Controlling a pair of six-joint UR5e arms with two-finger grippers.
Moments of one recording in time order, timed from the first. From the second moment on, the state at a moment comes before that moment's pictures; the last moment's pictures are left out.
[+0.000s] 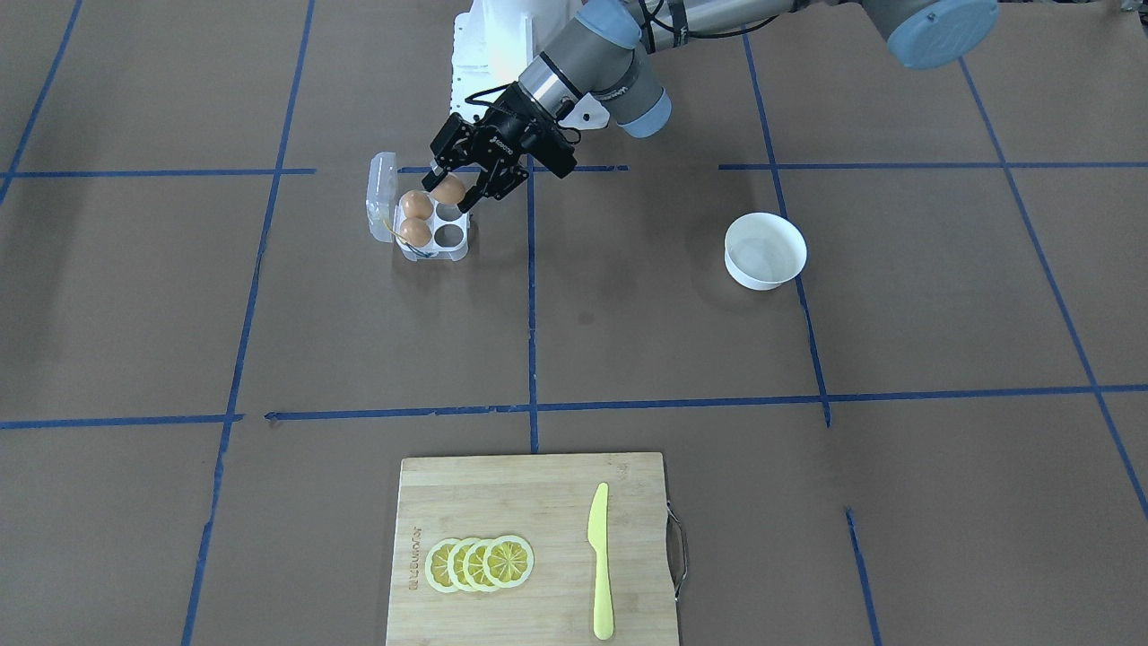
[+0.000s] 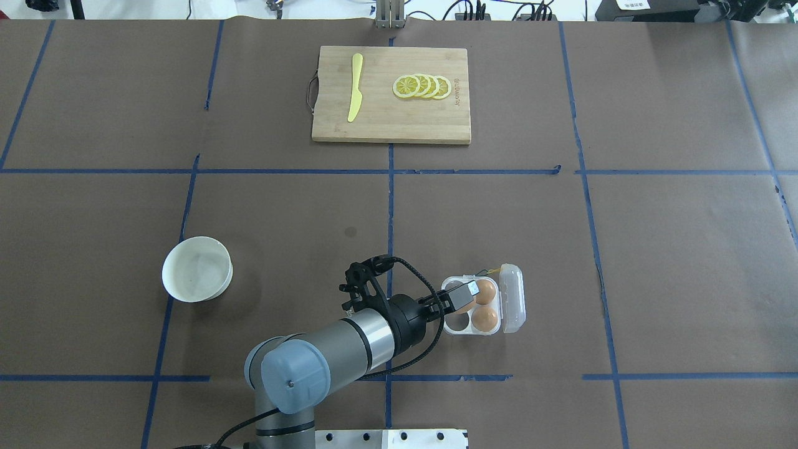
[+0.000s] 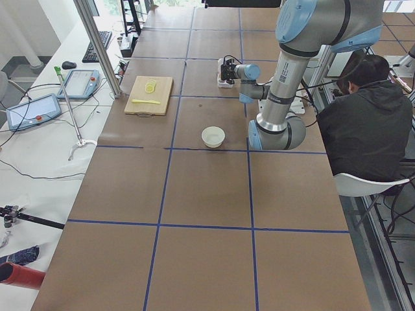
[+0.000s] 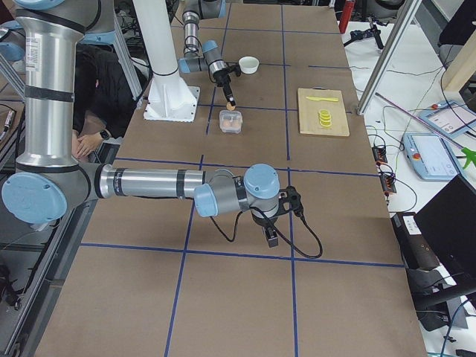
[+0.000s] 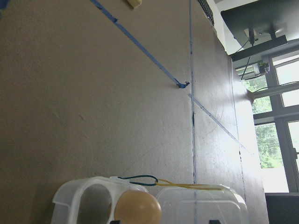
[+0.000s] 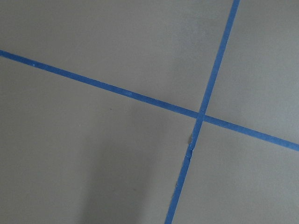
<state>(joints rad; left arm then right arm) -0.16 -2.25 -1.43 -2.76 -1.27 -1.64 1.52 -1.68 1.68 -1.32 2.39 -0.08</state>
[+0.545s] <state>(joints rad) -0.16 -2.25 -1.43 -2.76 -1.27 -1.62 1.52 -1.68 1.69 -1.32 2.39 -0.08</state>
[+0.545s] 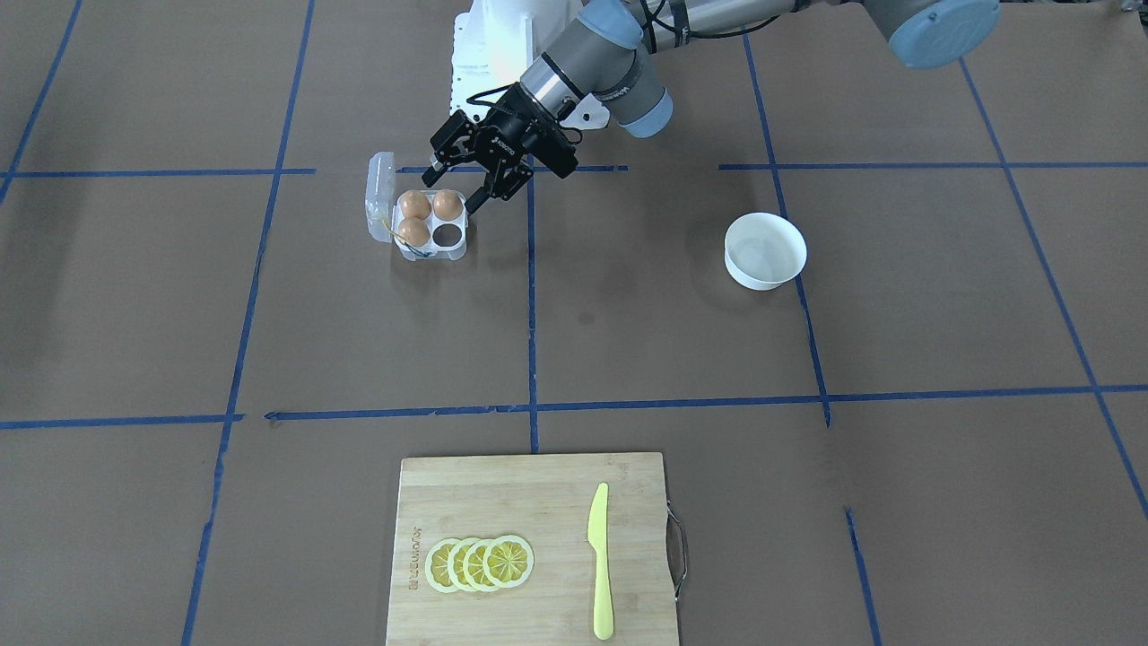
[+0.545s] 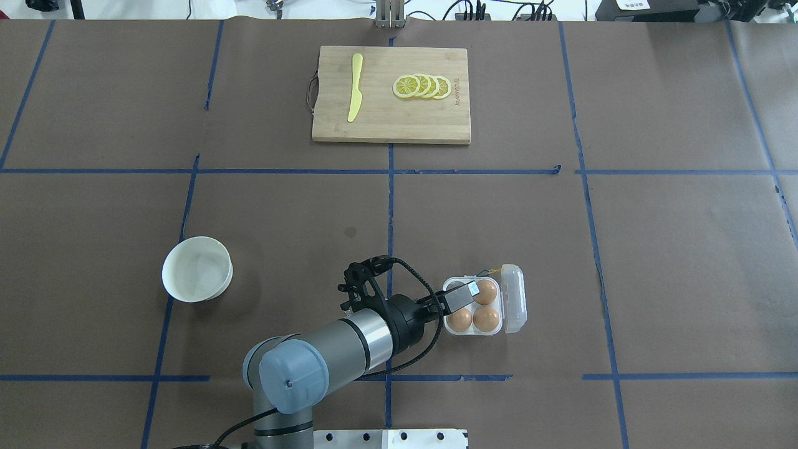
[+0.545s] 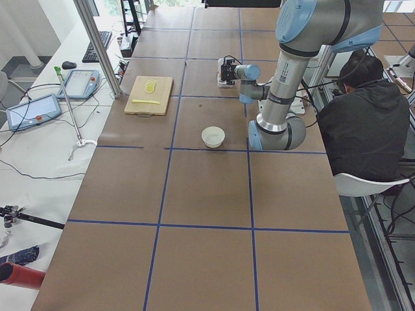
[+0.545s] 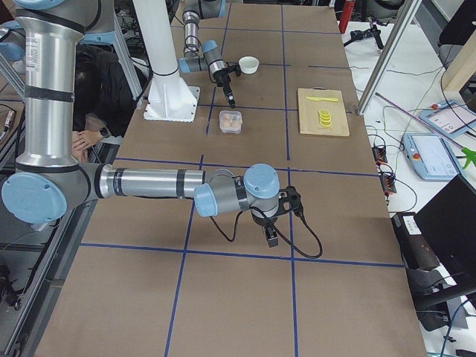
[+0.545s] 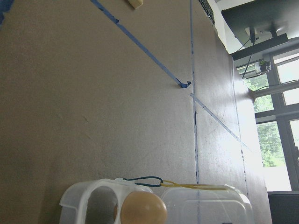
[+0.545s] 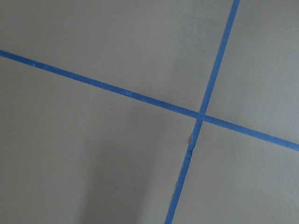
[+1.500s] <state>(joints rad) -0.46 -2.13 -1.78 -2.13 -1.68 -1.15 1.52 -1.68 1.69 -1.32 2.38 -0.08</state>
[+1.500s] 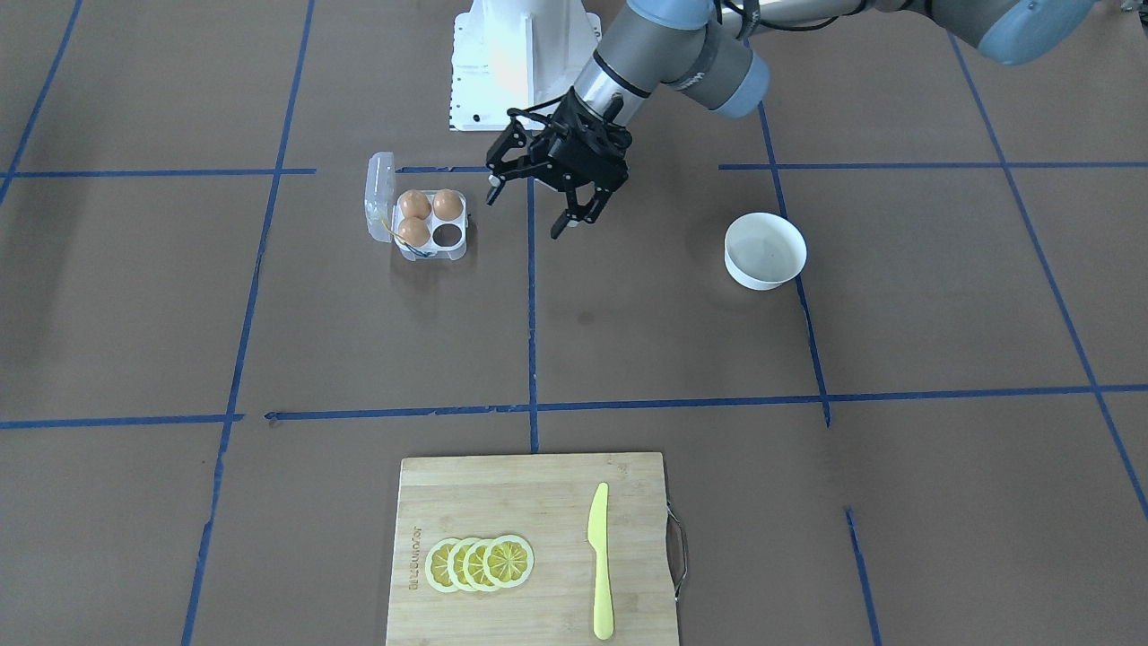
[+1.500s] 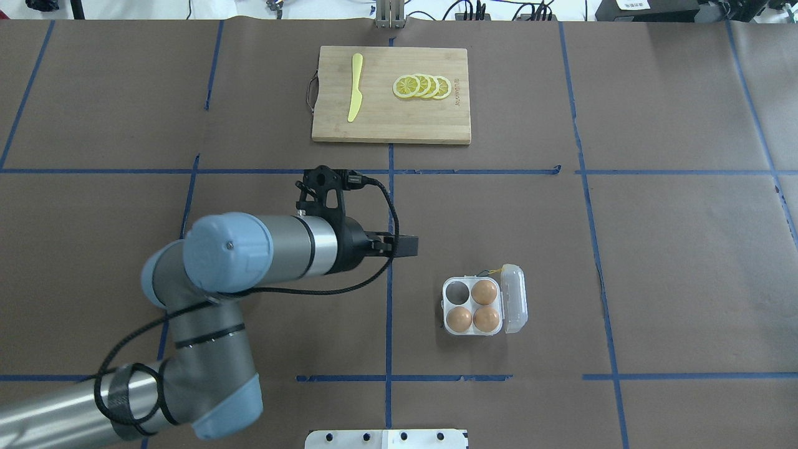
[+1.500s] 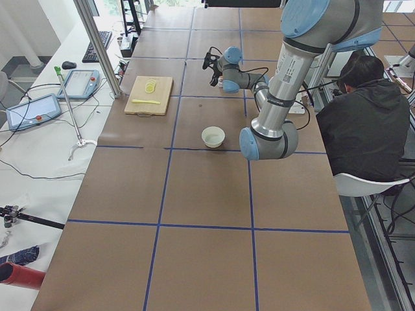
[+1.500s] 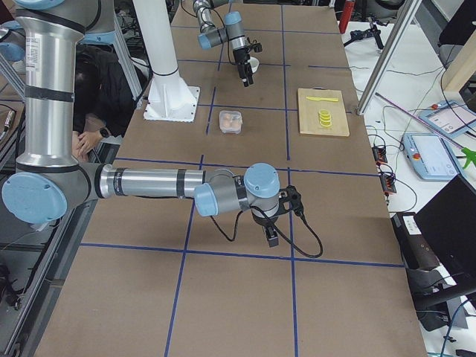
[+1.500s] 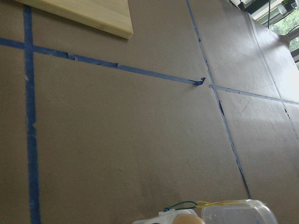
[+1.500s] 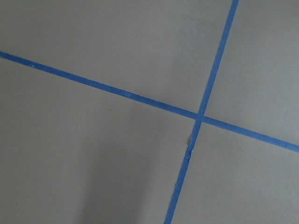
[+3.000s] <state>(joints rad) -1.49 -1.68 -1.61 -1.54 -2.19 -0.15 1.52 -1.69 1.68 -1.32 2.38 -0.07</state>
